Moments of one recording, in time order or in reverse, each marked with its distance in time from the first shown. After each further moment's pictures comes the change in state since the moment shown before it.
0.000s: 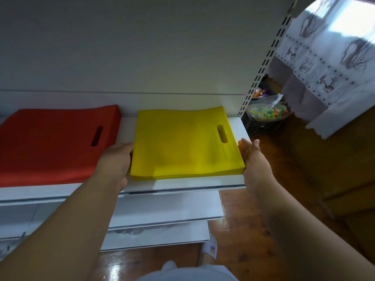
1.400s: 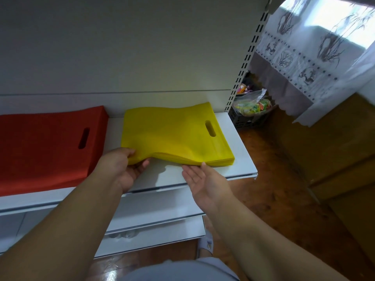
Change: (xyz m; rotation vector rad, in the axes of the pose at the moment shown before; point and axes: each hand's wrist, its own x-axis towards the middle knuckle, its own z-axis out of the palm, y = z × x) left_hand -0.041 0.011 0.019 -0.262 -0.153 -0.211; right_hand -0.071 0.025 0.089 0.684 0.052 0.402
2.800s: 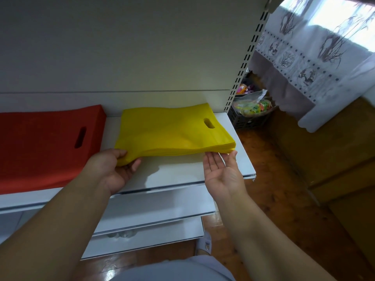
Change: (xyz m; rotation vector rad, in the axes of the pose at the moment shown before) left_hand 0.003 0.004 -0.011 -0.079 0.008 -0.061; right_hand 0.018 -0.040 -0.014 0.290 0.045 -0.210
